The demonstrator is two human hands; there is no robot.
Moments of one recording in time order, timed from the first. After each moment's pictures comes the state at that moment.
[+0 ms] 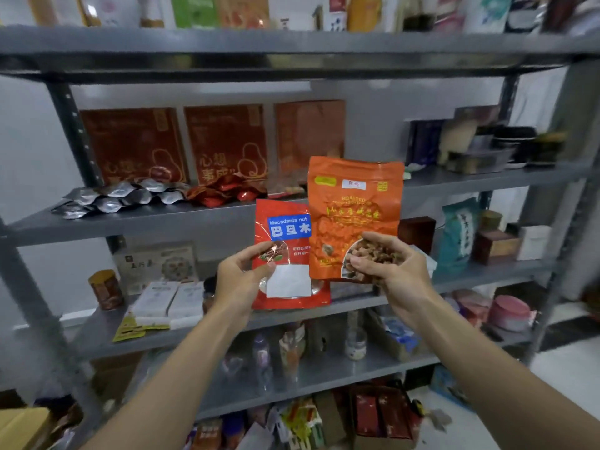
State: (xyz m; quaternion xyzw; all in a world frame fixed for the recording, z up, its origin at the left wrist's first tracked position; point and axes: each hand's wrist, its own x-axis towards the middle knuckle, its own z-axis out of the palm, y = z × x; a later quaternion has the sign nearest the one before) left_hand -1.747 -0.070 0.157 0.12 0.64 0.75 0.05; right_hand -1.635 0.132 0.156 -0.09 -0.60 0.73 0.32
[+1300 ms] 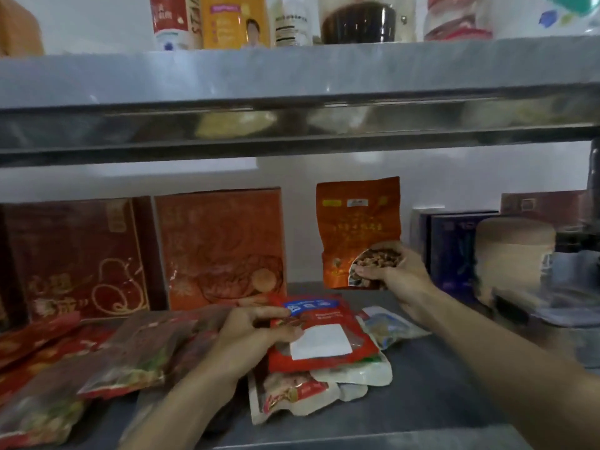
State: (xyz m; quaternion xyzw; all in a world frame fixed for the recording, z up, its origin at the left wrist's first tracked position) left_hand -2.007 0.343 0.248 0.15 0.75 0.64 0.04; right_hand -2.007 0.600 0.274 -0.05 -0.68 0.66 0.31
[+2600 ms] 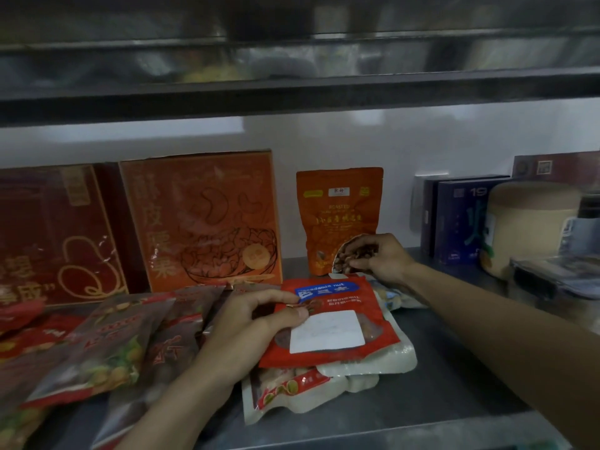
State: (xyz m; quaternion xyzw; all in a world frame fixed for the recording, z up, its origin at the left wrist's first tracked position) left_hand -2.004 0.348 0.243 0.18 0.75 0.64 0.06; right_hand -2.085 0.631 0.233 -0.04 -0.83 0.50 0.22
